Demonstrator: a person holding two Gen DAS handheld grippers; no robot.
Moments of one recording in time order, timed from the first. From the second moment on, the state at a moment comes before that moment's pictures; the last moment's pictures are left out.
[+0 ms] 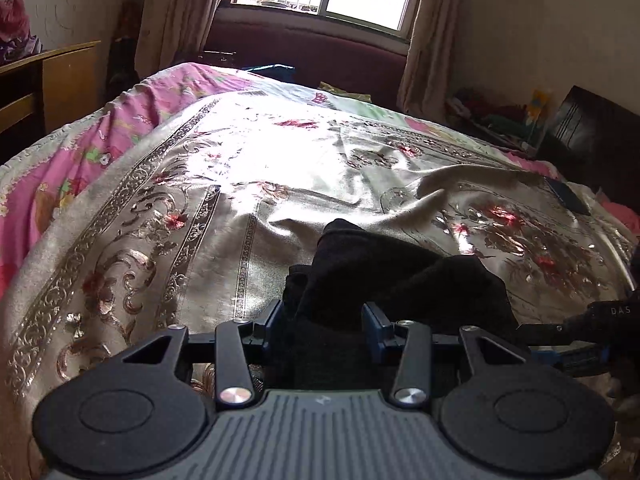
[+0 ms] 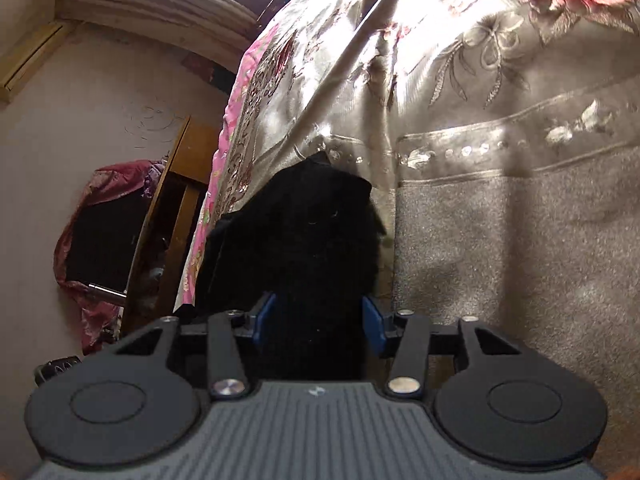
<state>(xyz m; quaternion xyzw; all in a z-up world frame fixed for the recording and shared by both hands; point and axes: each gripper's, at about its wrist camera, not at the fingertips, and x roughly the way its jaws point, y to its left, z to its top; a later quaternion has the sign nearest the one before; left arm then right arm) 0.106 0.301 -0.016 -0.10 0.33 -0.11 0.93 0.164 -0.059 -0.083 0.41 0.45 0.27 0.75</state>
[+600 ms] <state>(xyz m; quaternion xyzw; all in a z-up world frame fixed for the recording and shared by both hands) 0.082 0.207 -0.039 -0.18 0.40 -0.26 0.86 0.157 -0.135 -0.017 0.22 0.49 0.25 0.81</state>
